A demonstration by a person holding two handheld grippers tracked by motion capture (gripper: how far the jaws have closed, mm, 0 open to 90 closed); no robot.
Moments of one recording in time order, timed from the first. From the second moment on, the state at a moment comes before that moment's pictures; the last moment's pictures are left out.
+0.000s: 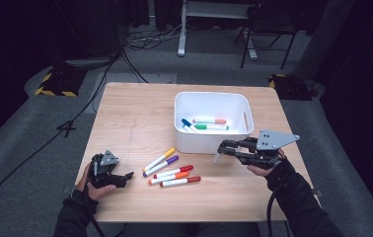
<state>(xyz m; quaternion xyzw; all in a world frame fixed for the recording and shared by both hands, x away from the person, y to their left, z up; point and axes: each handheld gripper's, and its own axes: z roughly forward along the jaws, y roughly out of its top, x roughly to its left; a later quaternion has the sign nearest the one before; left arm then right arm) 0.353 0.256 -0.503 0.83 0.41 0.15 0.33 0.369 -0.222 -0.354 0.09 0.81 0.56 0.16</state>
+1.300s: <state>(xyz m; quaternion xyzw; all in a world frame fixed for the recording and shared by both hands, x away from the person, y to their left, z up) 0.353 0.256 -0.503 0.83 0.41 0.15 0.33 0.434 -0.245 -0.291 0.16 0.78 0.55 0.24</state>
